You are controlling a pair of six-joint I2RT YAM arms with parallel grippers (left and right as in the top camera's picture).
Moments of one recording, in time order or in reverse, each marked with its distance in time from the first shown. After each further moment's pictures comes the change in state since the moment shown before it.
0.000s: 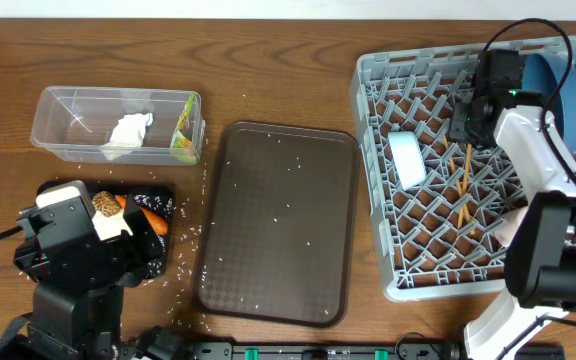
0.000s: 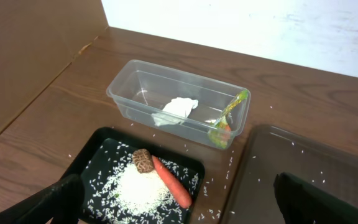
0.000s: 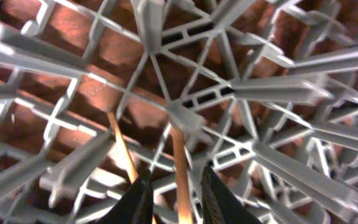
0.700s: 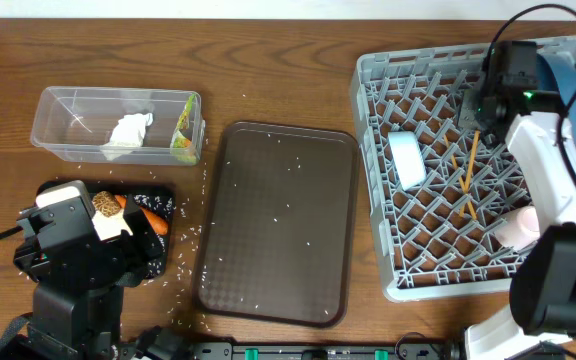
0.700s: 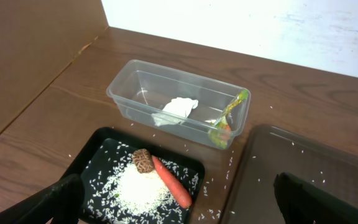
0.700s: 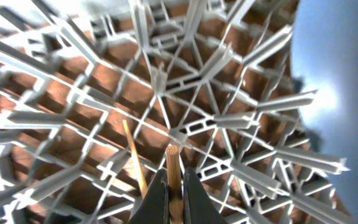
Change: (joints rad) left arm 0.000 0.000 0.000 0.000 0.000 0.000; right arm 0.000 -0.143 0.002 0.037 -0.015 -0.042
